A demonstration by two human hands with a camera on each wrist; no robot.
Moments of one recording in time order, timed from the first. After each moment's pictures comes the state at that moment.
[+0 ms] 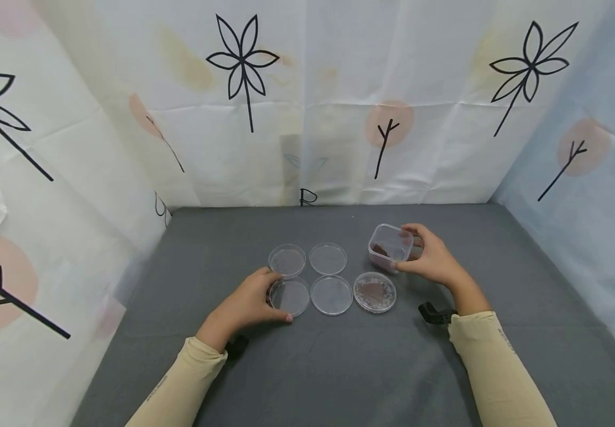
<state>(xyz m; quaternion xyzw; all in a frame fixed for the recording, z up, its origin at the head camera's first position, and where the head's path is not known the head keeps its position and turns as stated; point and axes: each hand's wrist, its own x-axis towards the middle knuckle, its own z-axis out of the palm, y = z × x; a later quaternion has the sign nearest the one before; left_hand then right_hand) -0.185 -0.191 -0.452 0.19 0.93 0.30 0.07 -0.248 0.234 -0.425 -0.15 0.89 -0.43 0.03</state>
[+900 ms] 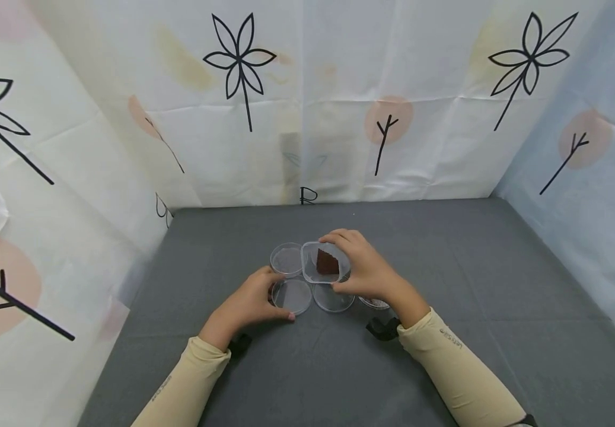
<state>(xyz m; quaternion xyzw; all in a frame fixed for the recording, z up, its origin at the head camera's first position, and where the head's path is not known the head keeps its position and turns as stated) -0.185 -0.189 -0.447 0.19 0.93 0.31 0.09 -0.225 0.102 -0.413 -0.35 0.89 -0.30 -0.06</state>
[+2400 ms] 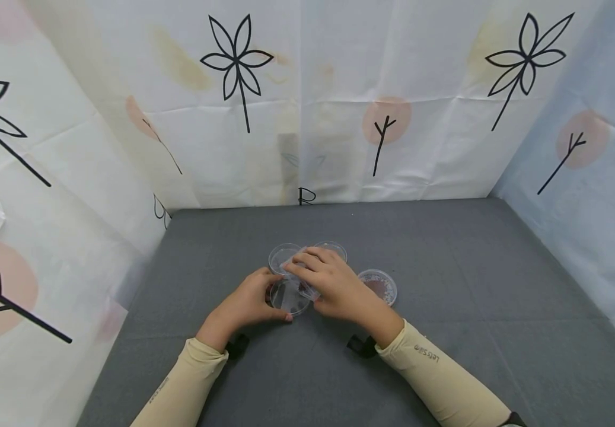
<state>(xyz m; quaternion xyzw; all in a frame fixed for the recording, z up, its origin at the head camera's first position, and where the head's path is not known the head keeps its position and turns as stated) -0.183 -0.190 -0.444 0.19 0.93 0.30 0.10 -0.200 0.057 -0.423 -0.48 0.85 -0.13 -0.18</state>
